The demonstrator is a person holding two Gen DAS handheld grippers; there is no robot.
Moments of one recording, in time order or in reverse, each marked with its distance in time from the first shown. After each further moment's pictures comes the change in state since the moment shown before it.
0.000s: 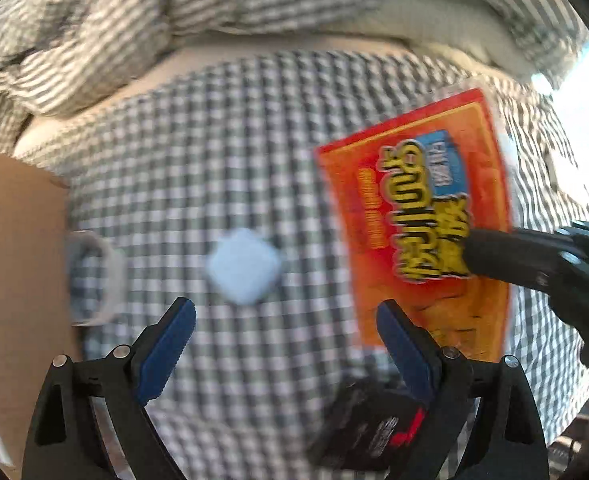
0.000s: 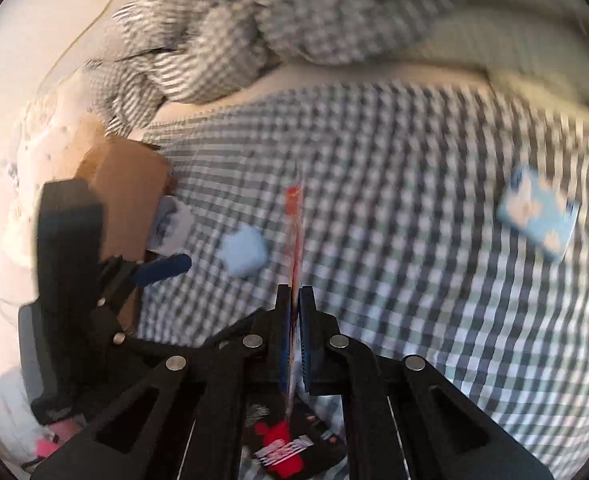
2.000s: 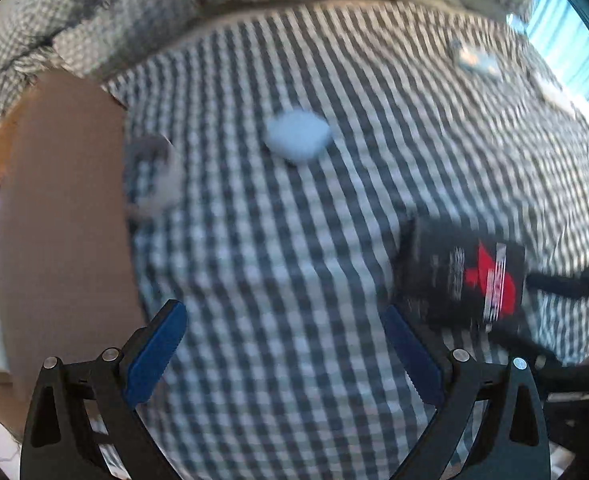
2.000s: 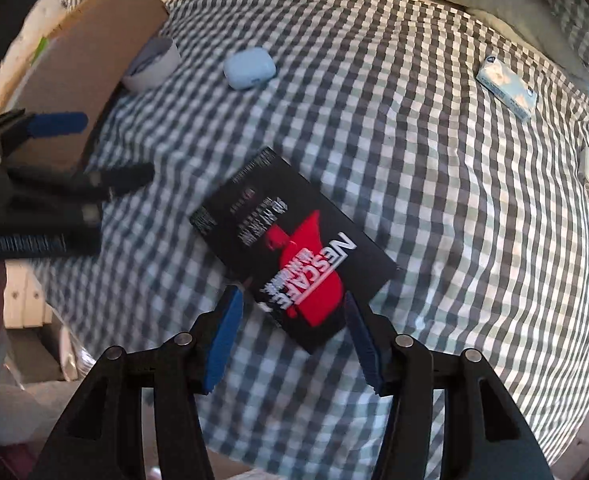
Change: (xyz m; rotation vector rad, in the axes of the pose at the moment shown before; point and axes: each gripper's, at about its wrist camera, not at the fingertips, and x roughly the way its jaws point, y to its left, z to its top) left arm 0.043 -0.024 -0.077 0.108 0.047 0.056; right arm 0.035 0.054 -0.151 -0.089 0.185 -0.332
